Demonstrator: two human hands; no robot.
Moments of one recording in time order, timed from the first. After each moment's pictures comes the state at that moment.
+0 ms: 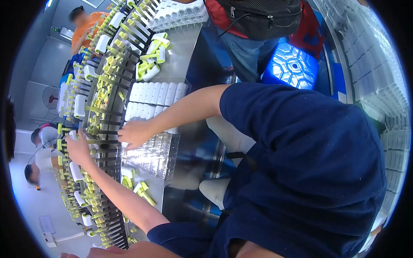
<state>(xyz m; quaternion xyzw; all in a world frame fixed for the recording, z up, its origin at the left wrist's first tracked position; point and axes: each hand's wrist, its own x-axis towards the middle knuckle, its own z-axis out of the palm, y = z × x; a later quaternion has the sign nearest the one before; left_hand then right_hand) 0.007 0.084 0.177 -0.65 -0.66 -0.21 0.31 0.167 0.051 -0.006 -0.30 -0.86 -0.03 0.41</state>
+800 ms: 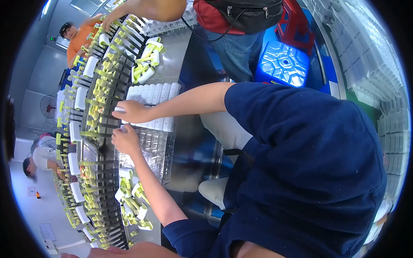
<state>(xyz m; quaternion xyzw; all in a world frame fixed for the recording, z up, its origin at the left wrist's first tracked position) 0.085 0.039 0.006 -0.68 -0.64 -0.29 0.19 0.214 0.055 0.012 -0.42 -0.57 0.26 0.65</state>
